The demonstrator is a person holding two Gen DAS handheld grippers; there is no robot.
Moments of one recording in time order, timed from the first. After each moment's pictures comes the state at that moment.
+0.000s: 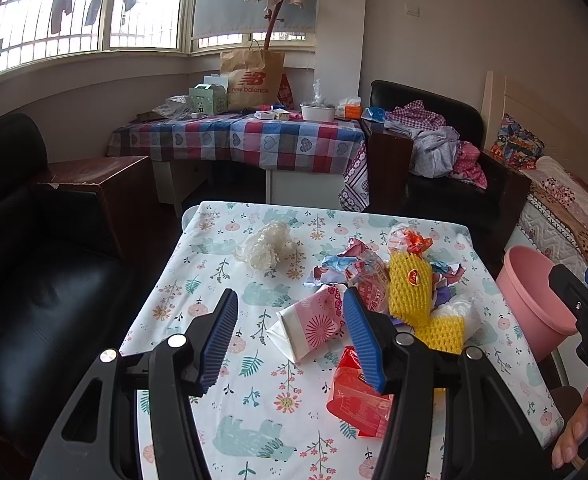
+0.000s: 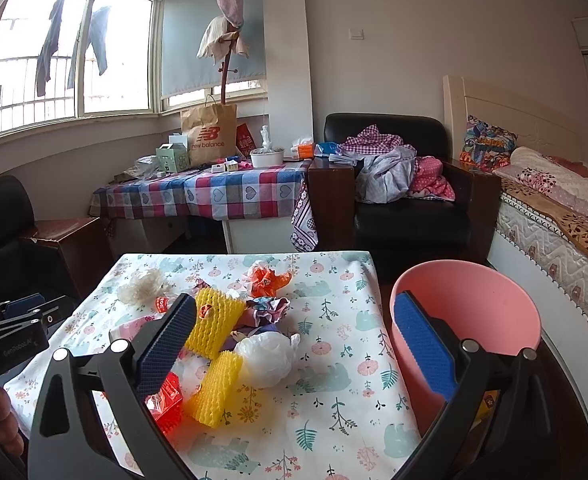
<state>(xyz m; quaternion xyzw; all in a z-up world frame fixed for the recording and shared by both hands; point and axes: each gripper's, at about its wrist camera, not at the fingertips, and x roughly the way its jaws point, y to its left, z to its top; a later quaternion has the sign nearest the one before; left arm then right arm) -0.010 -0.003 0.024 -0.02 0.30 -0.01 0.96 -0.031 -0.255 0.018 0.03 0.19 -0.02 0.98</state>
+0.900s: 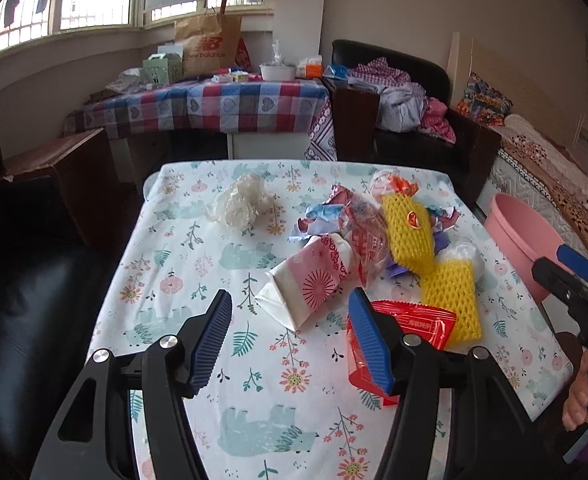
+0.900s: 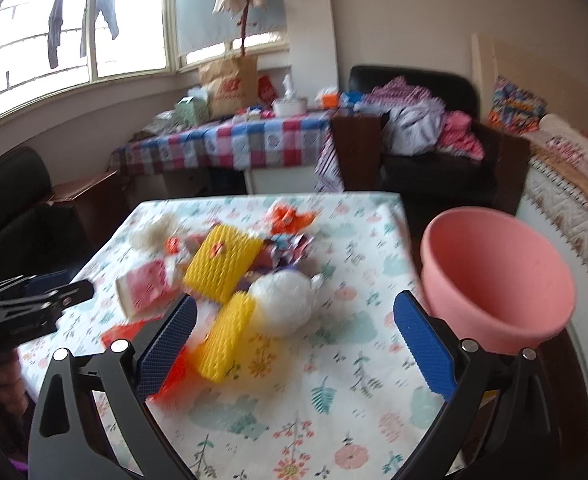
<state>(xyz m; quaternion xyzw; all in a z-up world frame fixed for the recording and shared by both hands) 0.017 0.013 -0.022 0.00 0.36 -0.10 0.93 -0.016 -0.252 -0.018 0.04 0.29 0.04 0.96</state>
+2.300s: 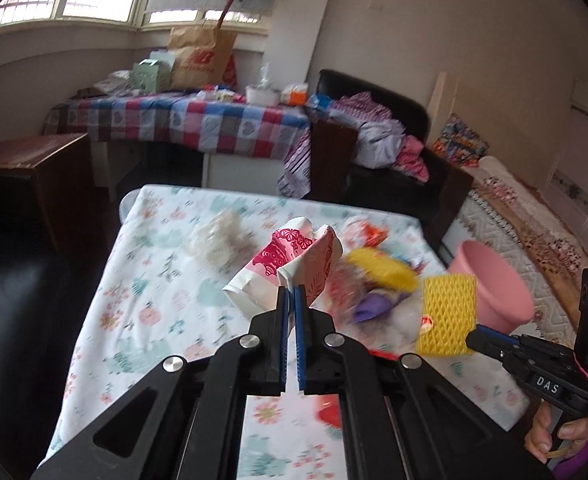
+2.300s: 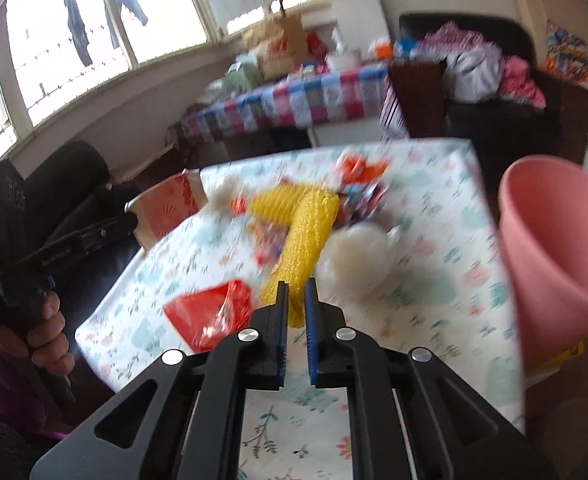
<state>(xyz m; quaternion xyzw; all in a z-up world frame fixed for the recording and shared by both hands) 0.017 0.027 0.009 -0.07 0.31 -0.15 0.93 -0.011 -0.248 -0.027 0.11 0.35 0.15 0.92</state>
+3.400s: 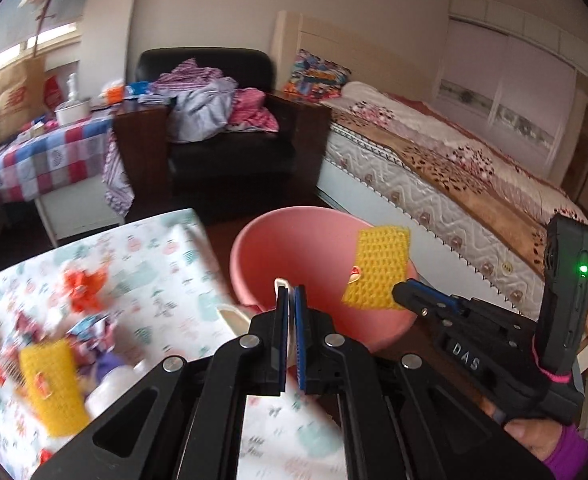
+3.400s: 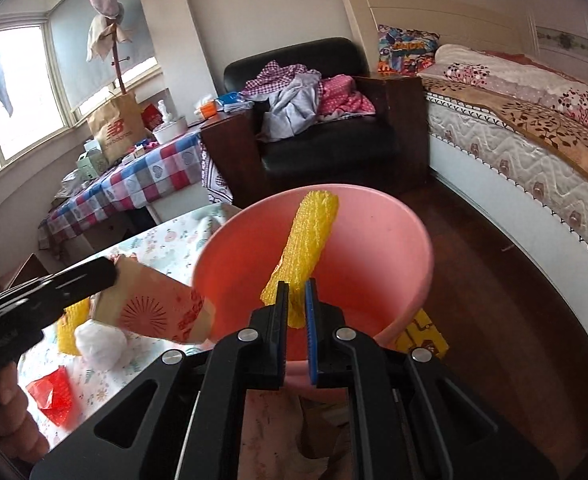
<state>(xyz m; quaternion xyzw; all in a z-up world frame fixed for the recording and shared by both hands) 0.049 -0.296 0.012 0.05 0.33 -0.37 0.87 -0.022 -0.448 -0.039 0.17 0.29 -0.12 0.93</state>
